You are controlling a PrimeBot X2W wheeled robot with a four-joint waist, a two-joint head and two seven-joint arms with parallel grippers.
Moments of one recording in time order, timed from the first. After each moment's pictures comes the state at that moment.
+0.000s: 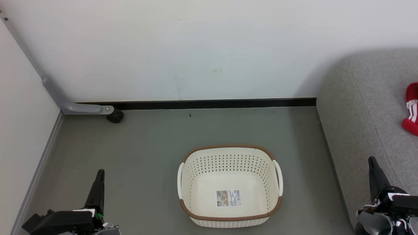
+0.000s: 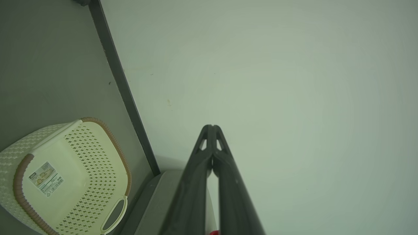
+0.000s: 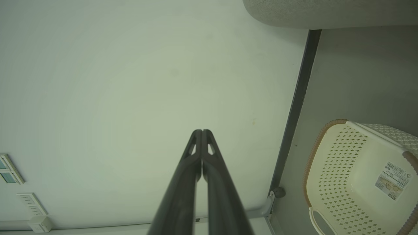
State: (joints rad) left arm -0.10 0.04 0.09 0.31 -1.58 -0.12 0.11; right arm -0.11 -0.04 -0.14 0.30 1.59 0.12 0.11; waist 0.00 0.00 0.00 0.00
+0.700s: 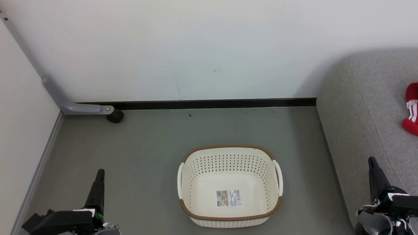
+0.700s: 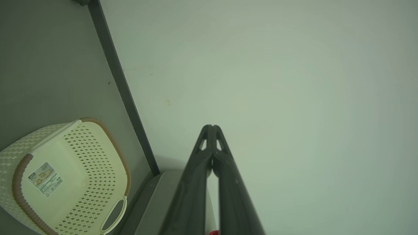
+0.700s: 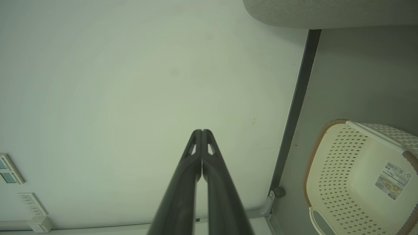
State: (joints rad) left arm -0.10 0.04 0.09 0.30 -1.58 -0.12 0.11; right arm -0.11 -0.04 -0.14 0.30 1.59 0.12 0.11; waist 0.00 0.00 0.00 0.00
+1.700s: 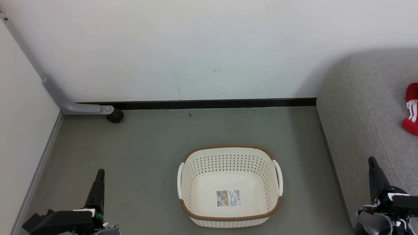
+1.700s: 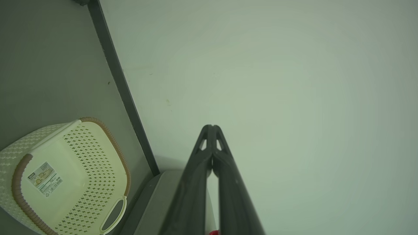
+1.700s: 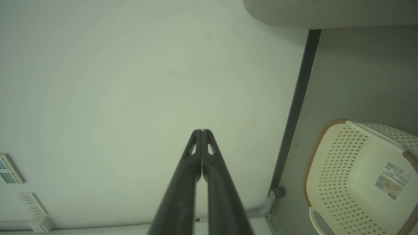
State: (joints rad) left arm -0.10 0.04 0.09 0.30 -1.58 -0.12 0.11; right arm -0.11 -0.04 -0.14 0.30 1.59 0.12 0.11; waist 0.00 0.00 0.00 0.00
